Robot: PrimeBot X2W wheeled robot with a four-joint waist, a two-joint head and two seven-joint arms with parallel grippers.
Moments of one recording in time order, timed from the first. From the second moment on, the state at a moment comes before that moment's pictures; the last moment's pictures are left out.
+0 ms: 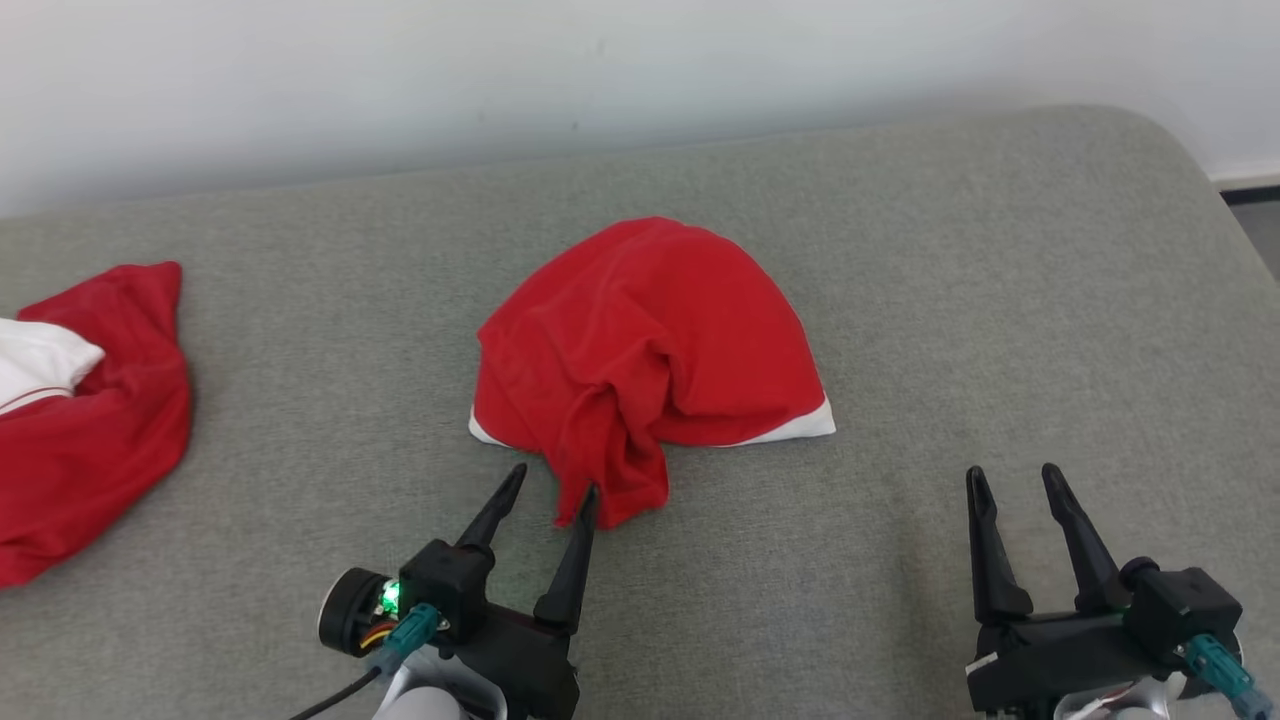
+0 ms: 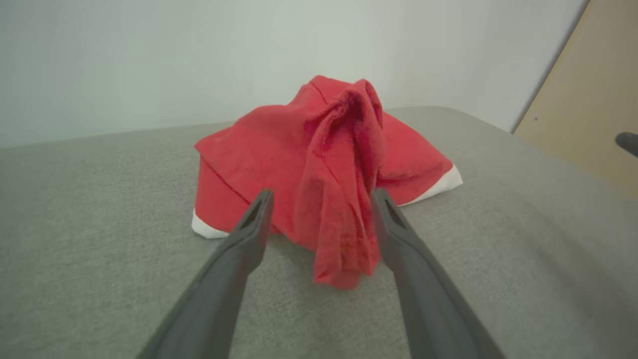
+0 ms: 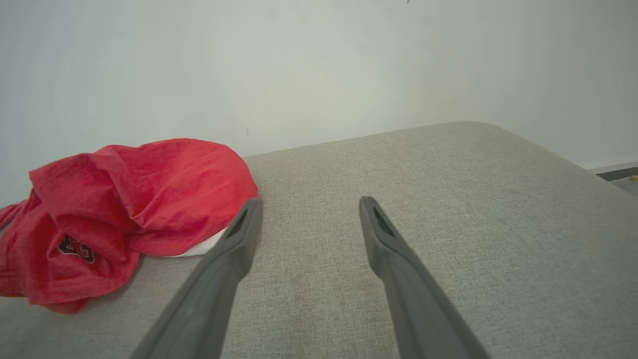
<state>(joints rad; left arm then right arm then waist) -0.32 0.05 -0.35 0.44 -0.23 -0.13 -0.26 -0.10 -0.11 0.04 0.22 0.26 0.13 -0.26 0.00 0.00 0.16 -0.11</state>
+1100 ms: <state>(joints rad) -0.68 0.29 -0.22 0.35 -0.14 -0.12 -0.25 -0.08 -0.08 0.04 0.24 0.26 0.13 -0.26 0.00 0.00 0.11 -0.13</state>
